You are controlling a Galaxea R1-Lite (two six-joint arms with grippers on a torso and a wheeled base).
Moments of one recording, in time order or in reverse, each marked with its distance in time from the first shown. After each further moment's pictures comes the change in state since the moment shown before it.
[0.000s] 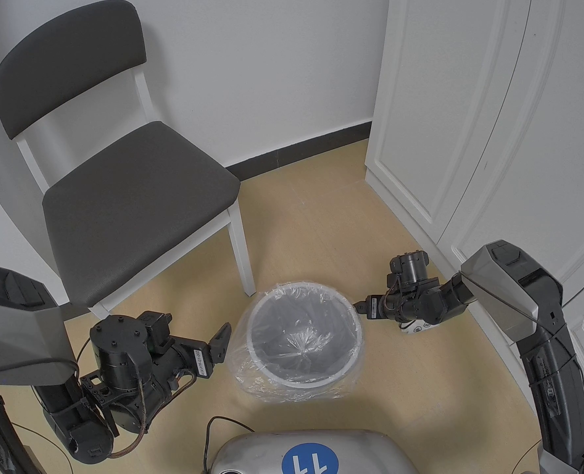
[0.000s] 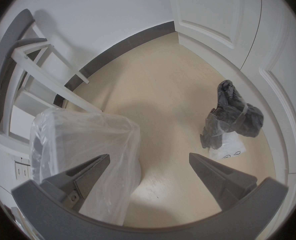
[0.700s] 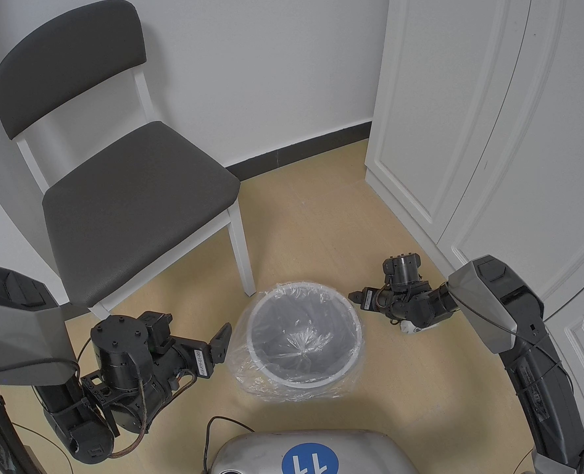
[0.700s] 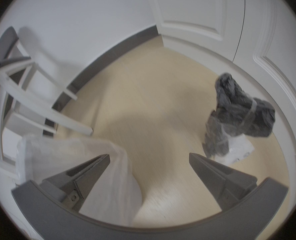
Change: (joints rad) left arm -0.001 0.003 -0.002 0.000 0.001 -0.001; right arm 0.001 0.140 -0.199 -0.031 -0.077 0.145
